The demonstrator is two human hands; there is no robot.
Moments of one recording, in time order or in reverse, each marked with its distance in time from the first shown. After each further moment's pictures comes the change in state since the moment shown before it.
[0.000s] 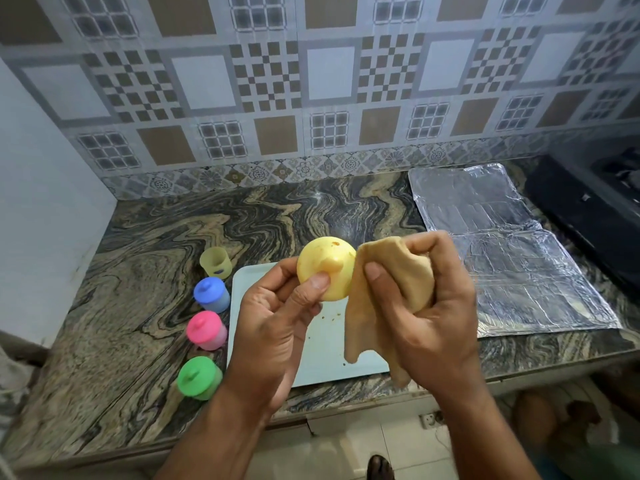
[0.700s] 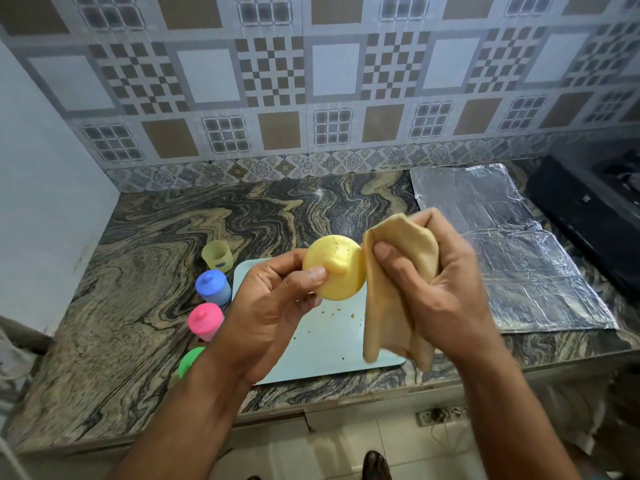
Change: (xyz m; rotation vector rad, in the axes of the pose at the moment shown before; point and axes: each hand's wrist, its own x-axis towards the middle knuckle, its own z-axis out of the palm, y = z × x) left_hand 0.009 0.016 -0.015 0.117 -0.181 -0.105; right_hand 0.028 0.009 -0.017 0.075 -0.215 0.093
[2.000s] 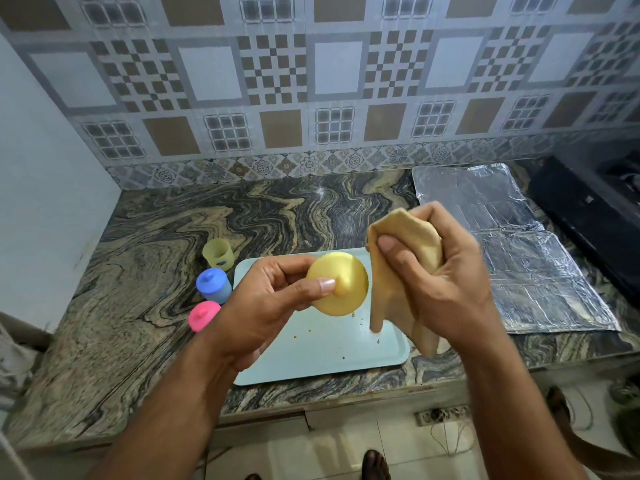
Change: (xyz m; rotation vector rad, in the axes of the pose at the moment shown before) left_hand 0.008 0.002 -0.017 0.267 -0.127 -0.011; right_hand 0.008 0.007 -0.005 -0.052 -0.007 -0.025
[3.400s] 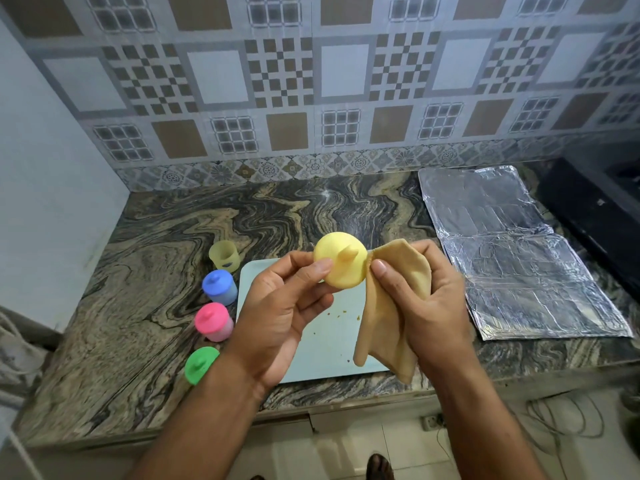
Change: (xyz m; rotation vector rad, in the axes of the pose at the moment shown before) left_hand -0.004 0.002 0.027 -0.350 0.279 -0.089; right_hand -0.025 0.022 0.027 0.296 0.147 0.180
